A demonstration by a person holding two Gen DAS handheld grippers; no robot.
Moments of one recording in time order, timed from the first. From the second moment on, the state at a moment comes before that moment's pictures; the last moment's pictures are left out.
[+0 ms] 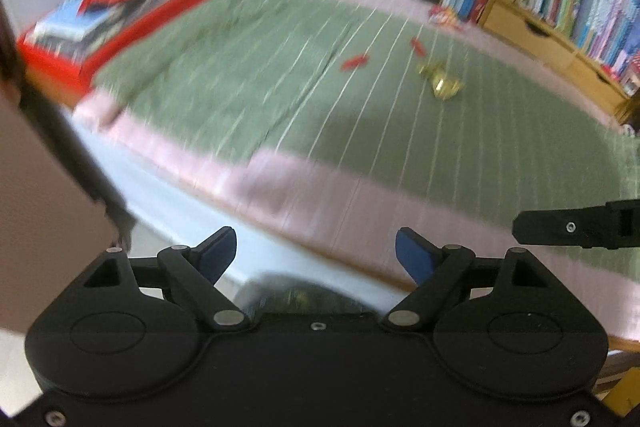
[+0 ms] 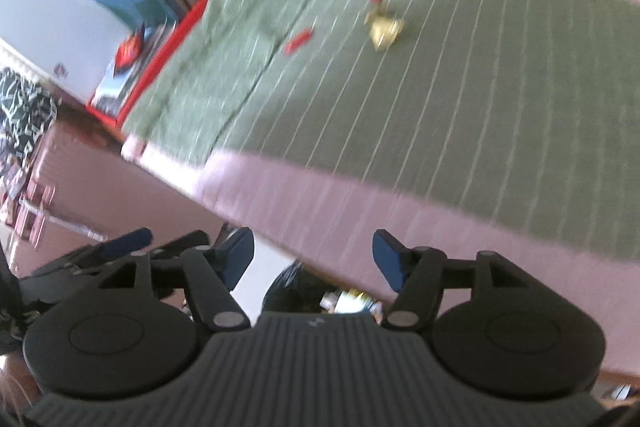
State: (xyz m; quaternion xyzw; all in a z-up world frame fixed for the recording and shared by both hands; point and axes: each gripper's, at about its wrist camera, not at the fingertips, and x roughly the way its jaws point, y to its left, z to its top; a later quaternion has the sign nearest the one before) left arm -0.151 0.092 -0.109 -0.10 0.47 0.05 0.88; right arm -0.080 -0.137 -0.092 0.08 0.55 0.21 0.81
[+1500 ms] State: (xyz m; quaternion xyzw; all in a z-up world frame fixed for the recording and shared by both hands) left arm 0.142 0.067 -0.190 -0.05 0.52 0.03 0.85; right arm 0.162 -0.104 -0.160 -0.04 0.56 0.24 0.79
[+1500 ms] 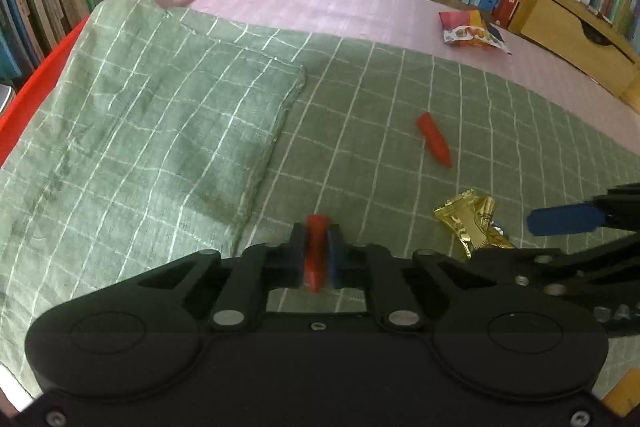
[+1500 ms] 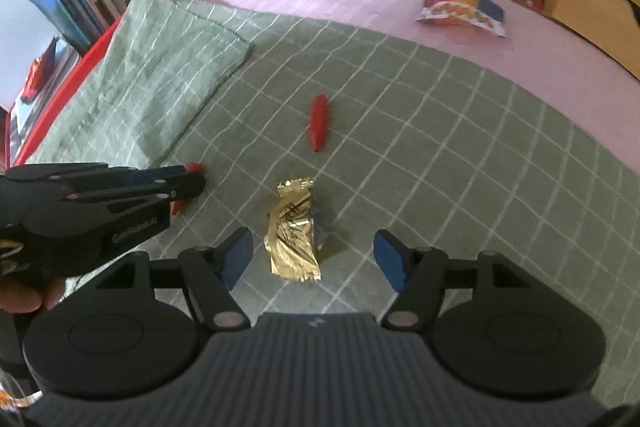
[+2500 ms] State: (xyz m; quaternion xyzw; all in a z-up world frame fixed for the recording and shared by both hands) left arm 0.102 0.051 -0.146 -0.10 0.48 0.04 0.87; right arm 0.137 -0.133 -0.130 0.01 0.54 0.23 0.81
